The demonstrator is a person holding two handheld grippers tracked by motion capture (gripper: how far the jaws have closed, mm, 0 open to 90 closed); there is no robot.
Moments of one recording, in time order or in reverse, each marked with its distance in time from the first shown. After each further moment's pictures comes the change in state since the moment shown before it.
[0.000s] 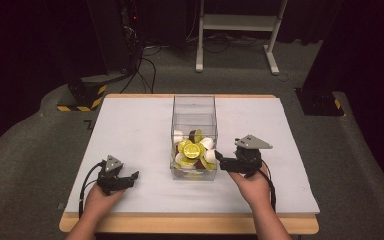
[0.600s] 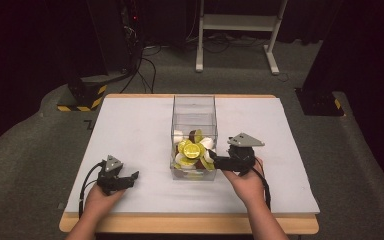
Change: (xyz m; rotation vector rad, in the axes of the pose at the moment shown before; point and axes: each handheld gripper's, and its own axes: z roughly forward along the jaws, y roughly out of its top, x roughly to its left) left arm 0.000 0.000 0.000 -0.002 0.001 0.000; right arm 0.013 0.008 0.010 0.009 0.019 -0.021
